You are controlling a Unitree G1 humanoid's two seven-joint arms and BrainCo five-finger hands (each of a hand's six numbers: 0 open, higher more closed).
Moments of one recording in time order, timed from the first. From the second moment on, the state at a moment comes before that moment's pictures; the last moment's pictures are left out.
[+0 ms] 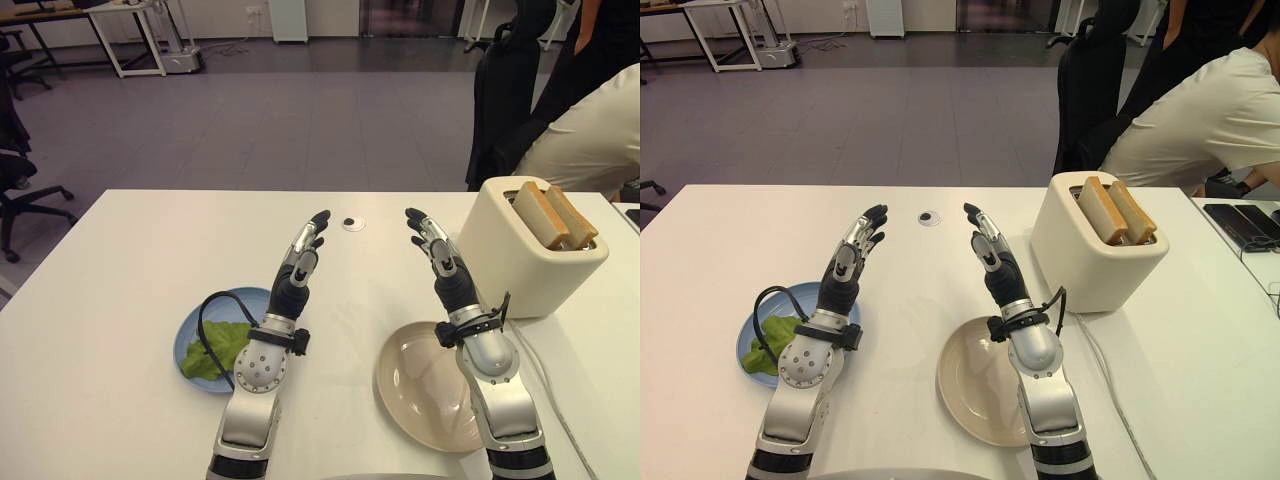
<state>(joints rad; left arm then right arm) 0.06 0.04 -0.17 -0.36 0.10 -0.05 -0.05 -0.01 -0.08 0.18 -0.38 -0.14 0.08 0.09</state>
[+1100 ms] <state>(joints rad) 0.06 0.04 -0.18 -0.38 0.10 -0.02 -0.06 -0.61 -0.75 0.05 0.24 -0.58 -0.05 0.05</state>
